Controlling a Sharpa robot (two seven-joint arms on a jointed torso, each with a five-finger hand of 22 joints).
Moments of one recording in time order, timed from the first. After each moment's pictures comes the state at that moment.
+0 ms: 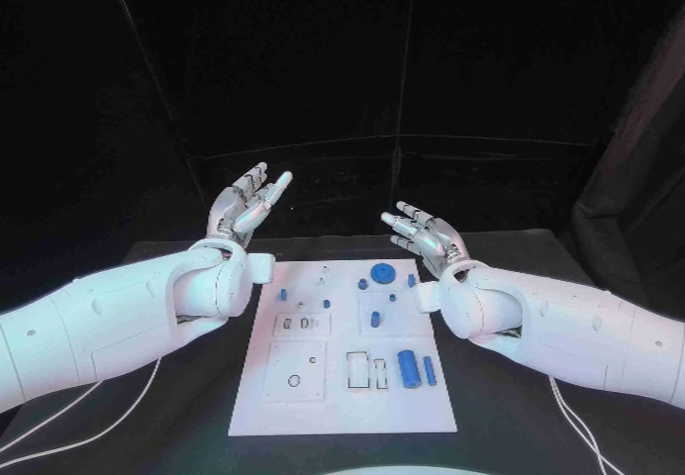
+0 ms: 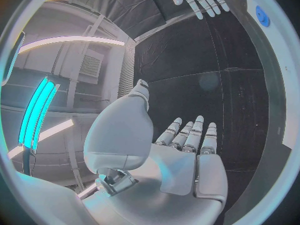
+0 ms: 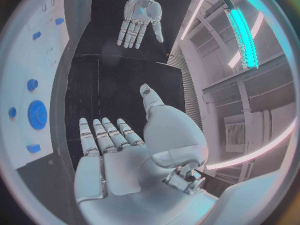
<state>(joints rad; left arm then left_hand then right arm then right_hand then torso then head) 1.19 -0.73 -0.08 1.39 0.10 -0.57 0.61 1.20 -0.09 -0.02 0.29 0.04 0.23 0.14 0.02 0.03 0.14 0.17 0.02 0.02 0.27 0.17 0.04 0.04 0.16 0.09 0.27 0.02 0.02 1.02 -0.70 0.03 1.42 -0.09 -0.49 0.42 1.10 0.13 -0.05 -0.13 0.29 0.24 0.14 0.03 0.03 0.30 0.23 0.04 0.03 0.27 0.22 0.04 0.03 0.07 0.28 0.29 0.06 0.04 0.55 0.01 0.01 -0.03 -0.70</state>
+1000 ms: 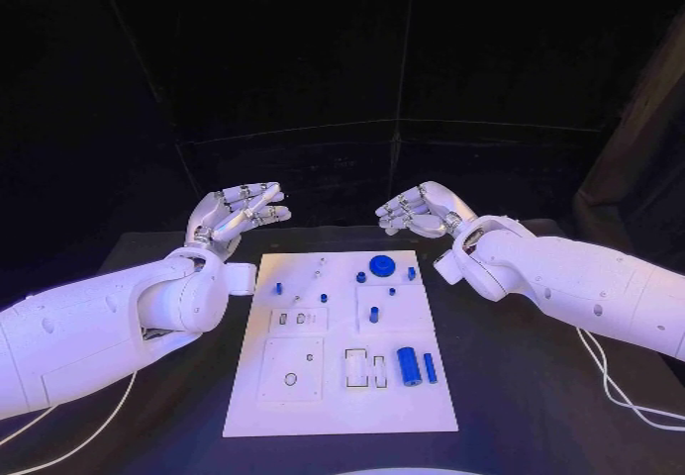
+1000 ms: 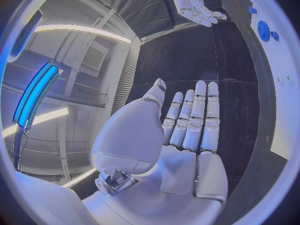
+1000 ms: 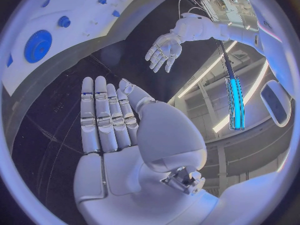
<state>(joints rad) 1.19 -0.84 -0.08 1.51 0.11 -0.43 0.64 1.37 0.04 0.02 0.11 0.05 0.88 0.22 0.17 0.08 0.94 0.18 0.19 0.07 1.05 0.13 0.25 0.13 0.18 0.89 0.25 0.30 0.14 1.14 -0.72 0.04 1.29 -0.85 -0.37 0.30 1.31 0.08 0.21 -0.29 0.22 1.01 0.19 0.11 0.07 1.15 0.13 0.09 0.06 1.24 0.07 0.18 0.08 0.16 1.01 0.17 0.36 0.14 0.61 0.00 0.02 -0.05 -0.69</state>
